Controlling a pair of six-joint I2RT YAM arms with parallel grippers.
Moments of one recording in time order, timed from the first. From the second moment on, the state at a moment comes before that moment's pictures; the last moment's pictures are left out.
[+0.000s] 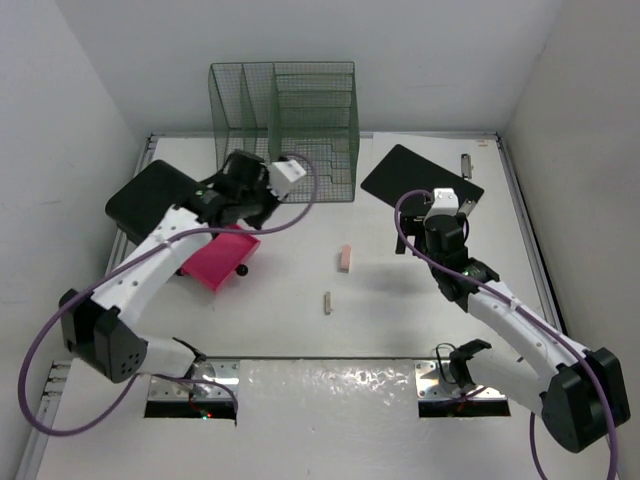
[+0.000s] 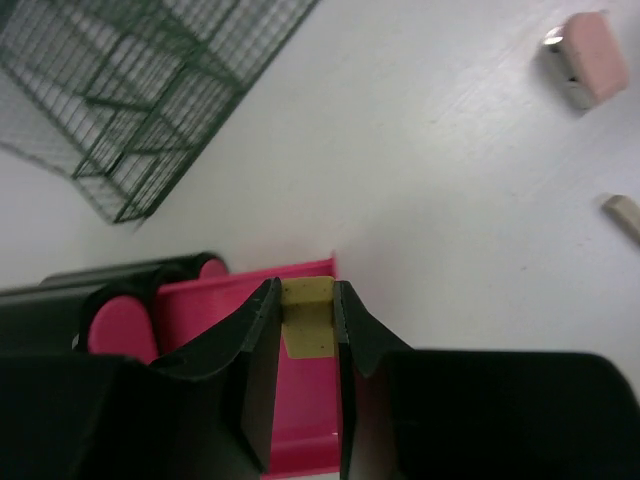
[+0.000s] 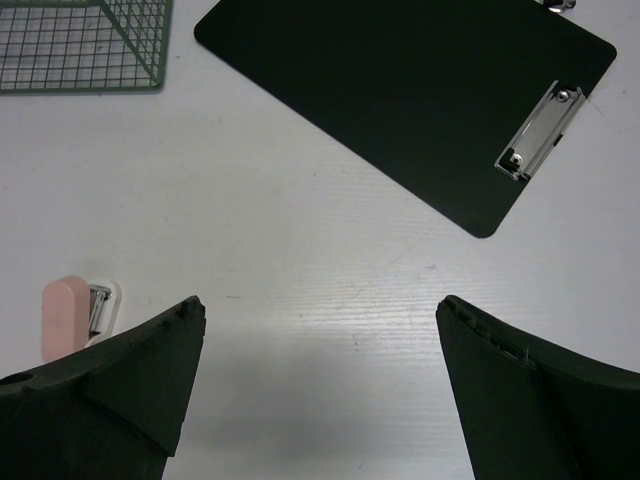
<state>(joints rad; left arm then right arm) -0.53 1.38 1.31 -0.76 -0.01 0.37 0.42 0.99 0.54 -0.06 0.39 0.21</state>
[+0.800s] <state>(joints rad) -0.15 1.44 1.00 -0.66 0.03 0.40 0.46 1.16 0.54 0.00 0.18 0.26</state>
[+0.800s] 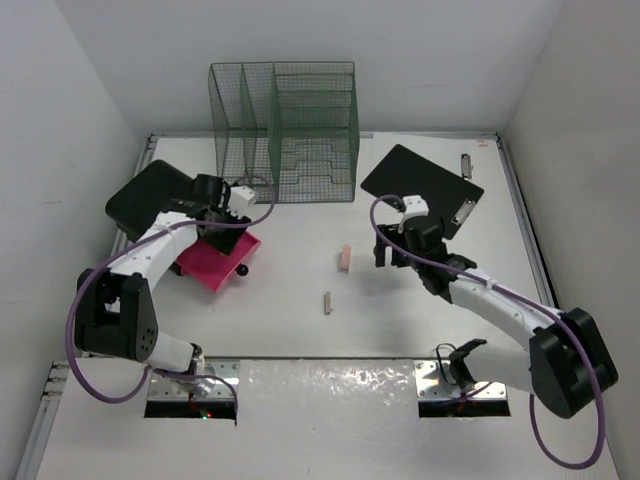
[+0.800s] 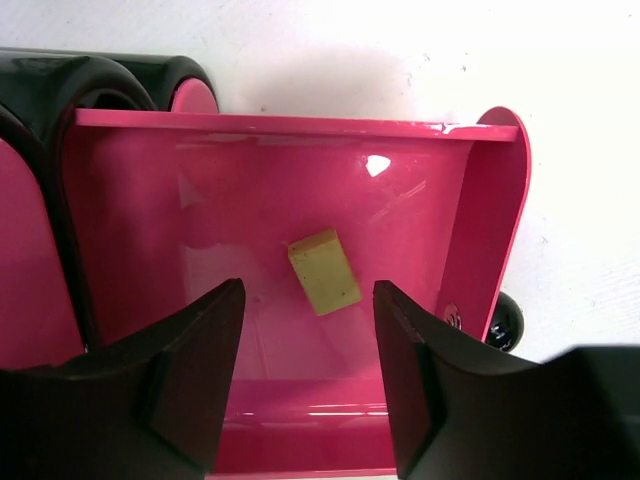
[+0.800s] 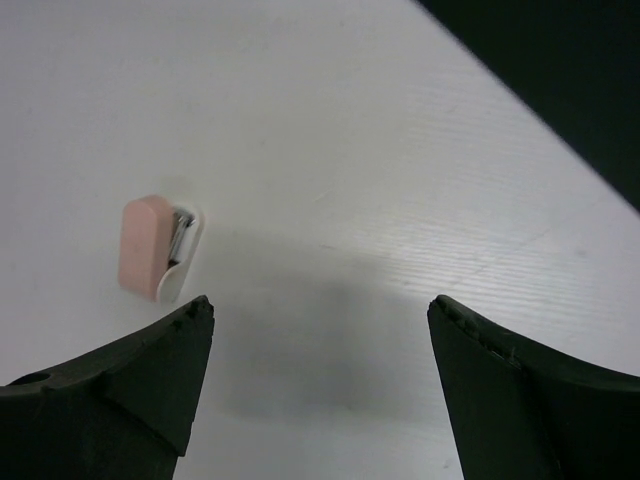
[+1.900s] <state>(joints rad) 0.16 1.32 1.30 -0.76 0.16 0.45 0.91 1.66 0.75 -0.05 0.03 0.44</state>
